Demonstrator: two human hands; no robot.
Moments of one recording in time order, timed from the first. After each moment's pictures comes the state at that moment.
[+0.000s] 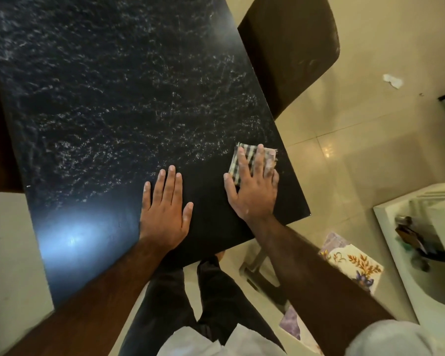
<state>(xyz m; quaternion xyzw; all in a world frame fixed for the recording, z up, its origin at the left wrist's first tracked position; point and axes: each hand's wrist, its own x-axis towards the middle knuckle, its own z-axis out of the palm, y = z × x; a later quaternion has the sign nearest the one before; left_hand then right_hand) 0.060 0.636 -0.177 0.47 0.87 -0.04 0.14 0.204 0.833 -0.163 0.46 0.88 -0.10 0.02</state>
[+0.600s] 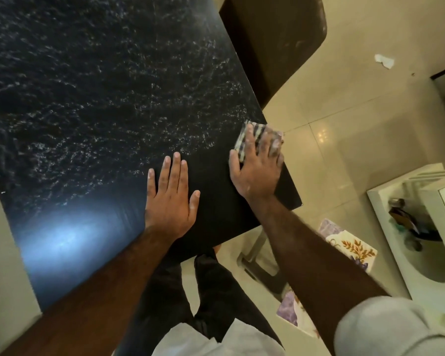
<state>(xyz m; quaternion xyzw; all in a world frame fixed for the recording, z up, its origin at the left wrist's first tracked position) 0.076 0.682 -0.176 0.50 0.86 -0.03 0.13 0.205 0.878 -0.167 0.52 0.85 -0.09 0.00</state>
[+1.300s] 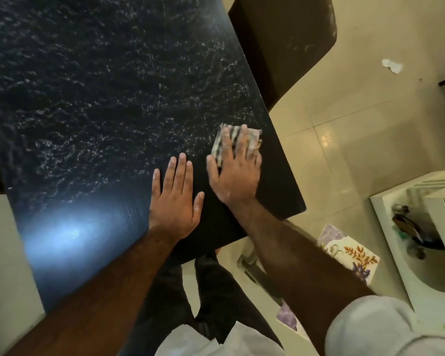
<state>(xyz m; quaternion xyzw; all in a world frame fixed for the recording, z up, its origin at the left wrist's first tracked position) 0.074 0.681 -0.178 0.50 0.86 -0.02 0.13 0.163 0.843 -0.168 0.45 0.89 -0.09 0.00</state>
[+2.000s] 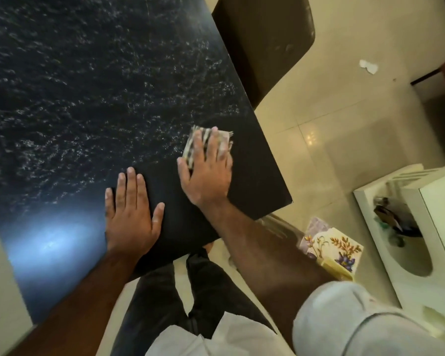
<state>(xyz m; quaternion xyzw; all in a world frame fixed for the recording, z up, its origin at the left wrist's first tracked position) 0.057 0.608 -0.179 0.43 0.89 0.00 0.12 0.145 0.805 -0.163 0.46 0.88 -0.11 -0.02</state>
